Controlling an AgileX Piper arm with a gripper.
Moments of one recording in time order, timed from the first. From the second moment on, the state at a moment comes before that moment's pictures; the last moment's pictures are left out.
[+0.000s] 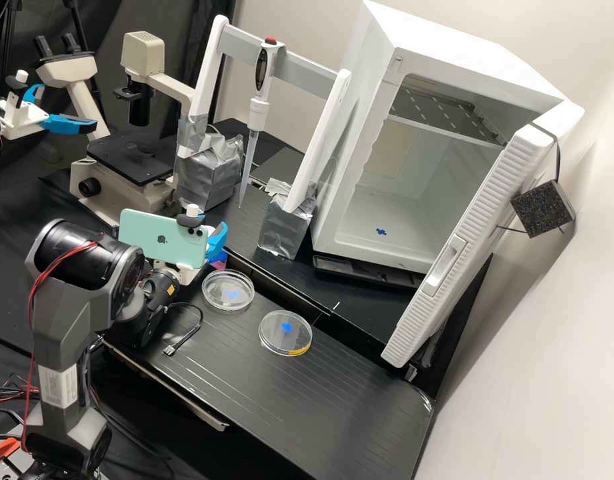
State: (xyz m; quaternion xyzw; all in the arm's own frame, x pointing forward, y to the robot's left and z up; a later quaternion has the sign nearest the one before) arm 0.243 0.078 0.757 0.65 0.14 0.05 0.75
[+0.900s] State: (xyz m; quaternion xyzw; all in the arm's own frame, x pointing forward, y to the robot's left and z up) arm 0.179 0.063 0.774 0.67 0.14 0.05 0.73
